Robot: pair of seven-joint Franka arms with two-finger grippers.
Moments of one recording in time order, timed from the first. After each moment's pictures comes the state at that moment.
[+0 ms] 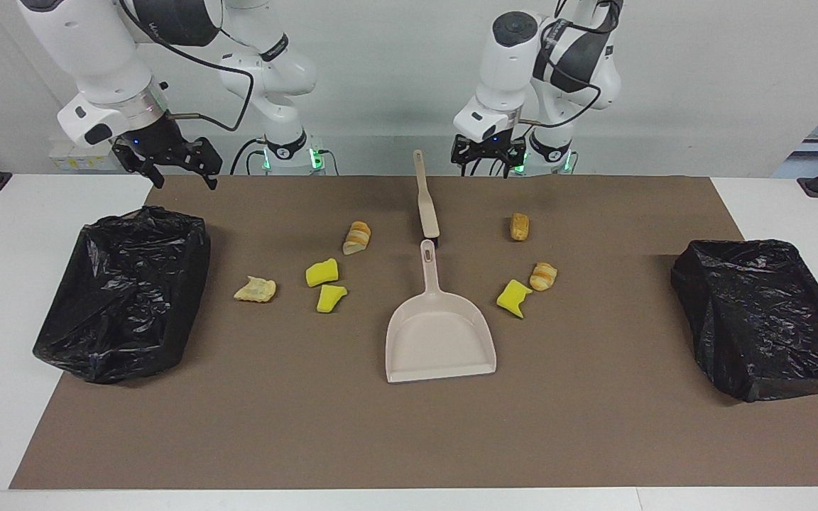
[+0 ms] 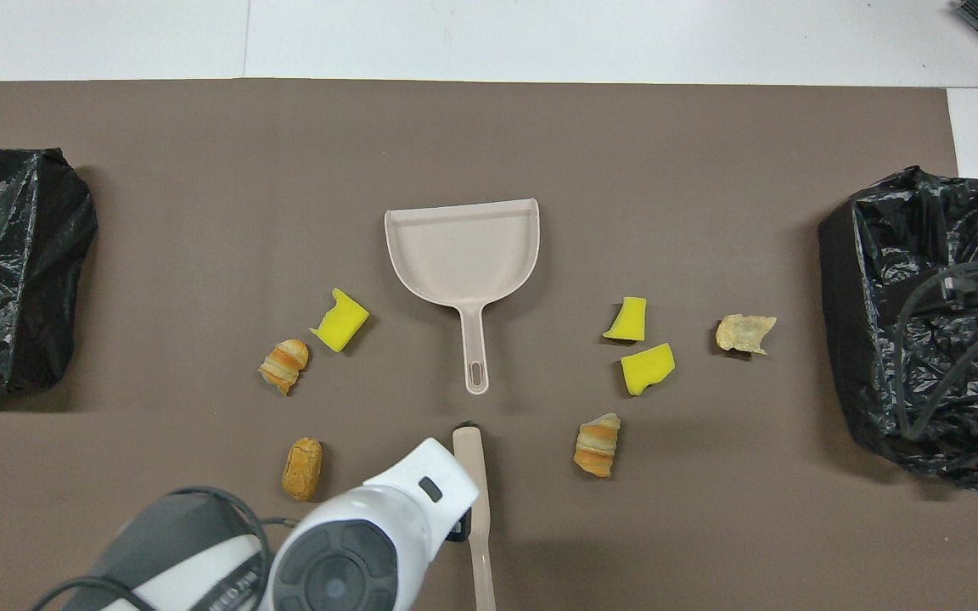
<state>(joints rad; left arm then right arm) -0.87 -0.26 0.02 -2.29 -0.04 1.99 -0.73 -0.02 -0.02 -0.01 -1.61 0.00 1.50 0.01</state>
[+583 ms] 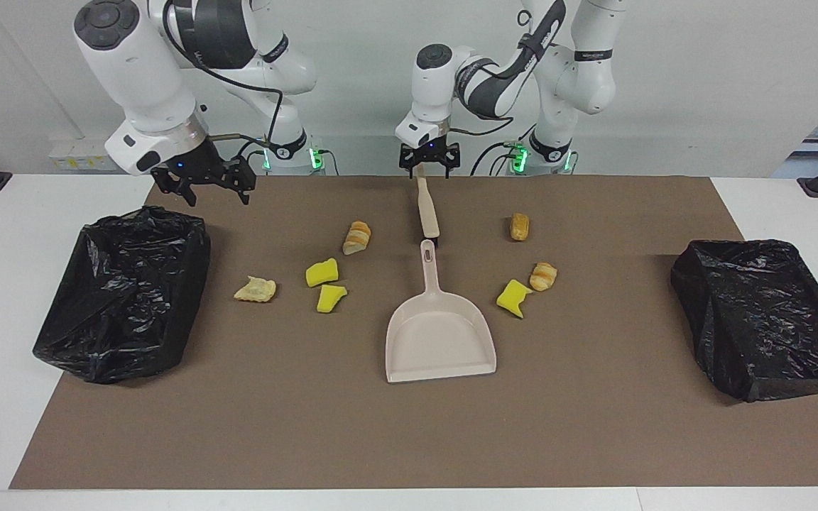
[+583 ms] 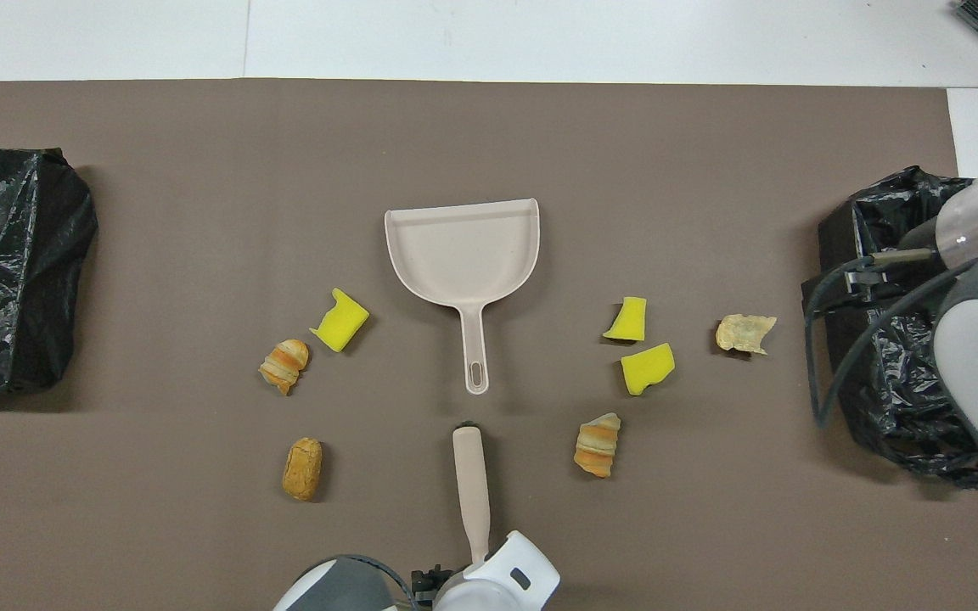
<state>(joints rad) -1.14 -0.15 0.02 -2.44 -0.04 2.27 -1.01 0.08 0.05 0.00 -1.60 0.01 1.53 0.08</state>
